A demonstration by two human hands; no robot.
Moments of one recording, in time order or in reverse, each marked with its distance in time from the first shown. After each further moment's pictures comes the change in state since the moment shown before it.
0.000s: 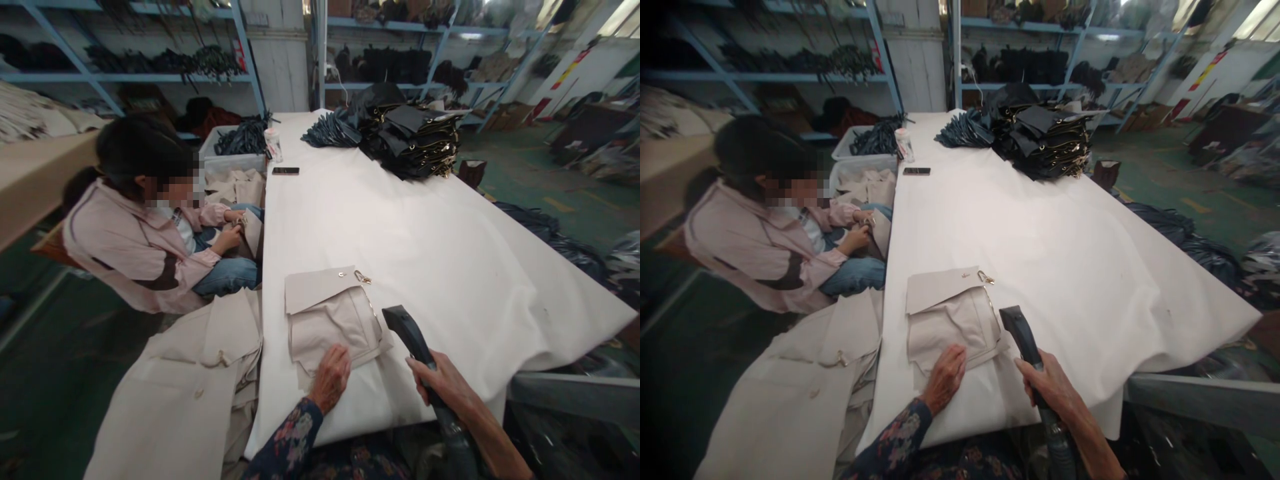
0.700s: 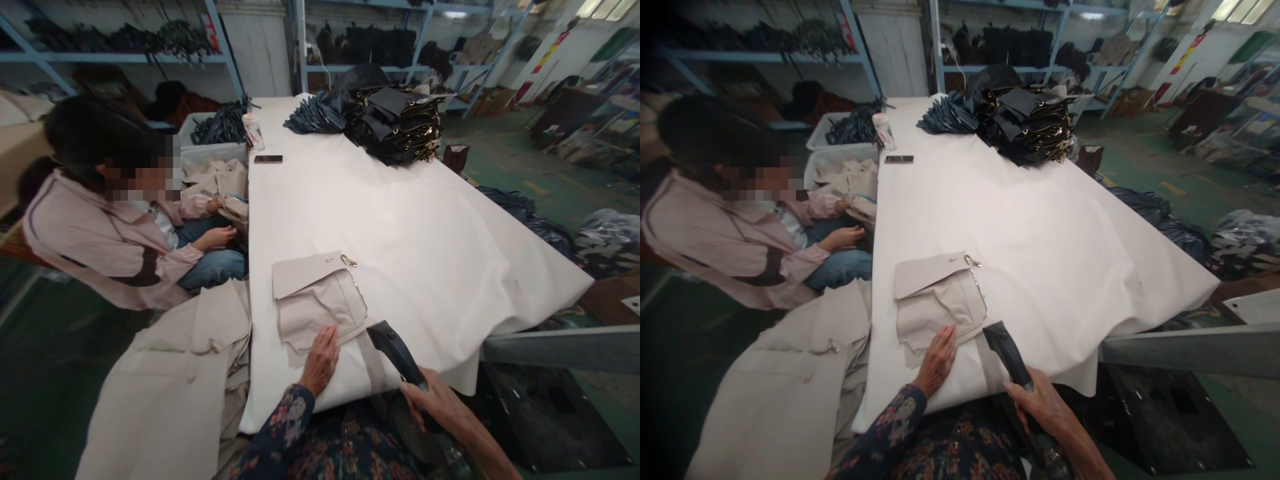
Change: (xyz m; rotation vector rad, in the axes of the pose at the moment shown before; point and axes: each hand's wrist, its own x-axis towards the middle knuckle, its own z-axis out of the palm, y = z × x) left_hand -0.031 0.001 0.023 0.015 -0.103 -0.017; right_hand -0.064 0.044 0.011 0.113 -0.153 0.022
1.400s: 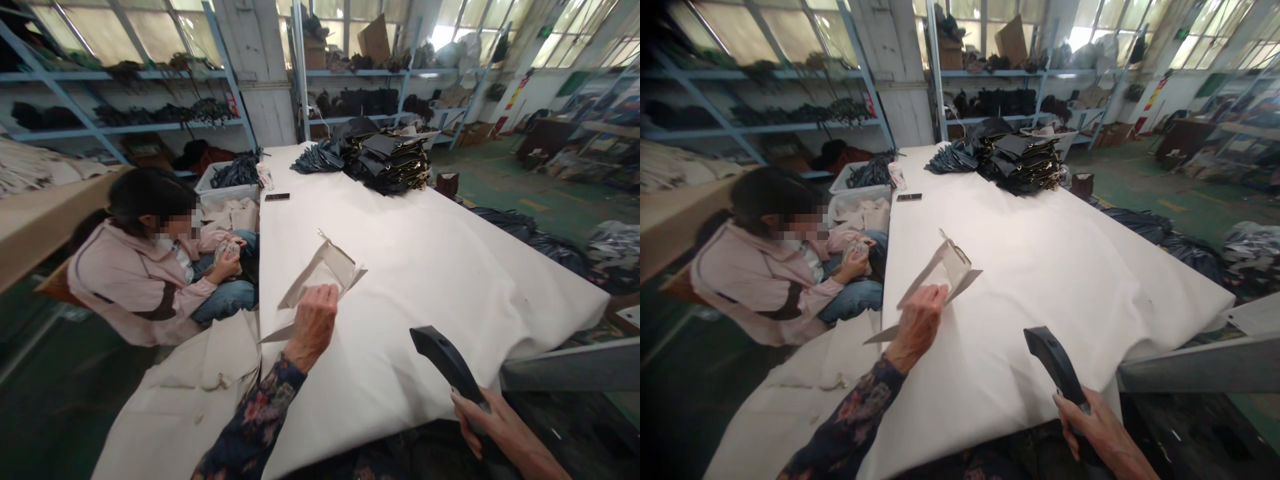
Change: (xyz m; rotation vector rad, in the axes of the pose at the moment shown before) left_hand 0.136 0.057 -0.199 0.393 0.110 0.007; right_hand -0.024 -0.004 -0.041 0.064 0.220 0.004
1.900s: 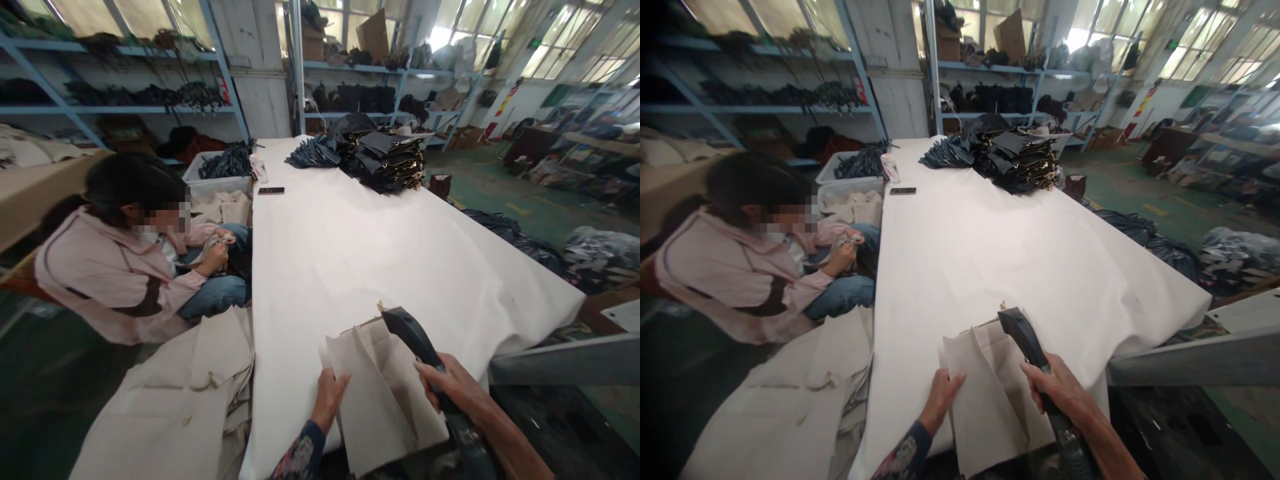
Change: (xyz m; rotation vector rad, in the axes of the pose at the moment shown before) left_hand -0.130 0.044 0.130 -1.143 -0.114 -0.736; right_hand 0.029 -0.042 0.025 -0.053 -0.059 -0.102
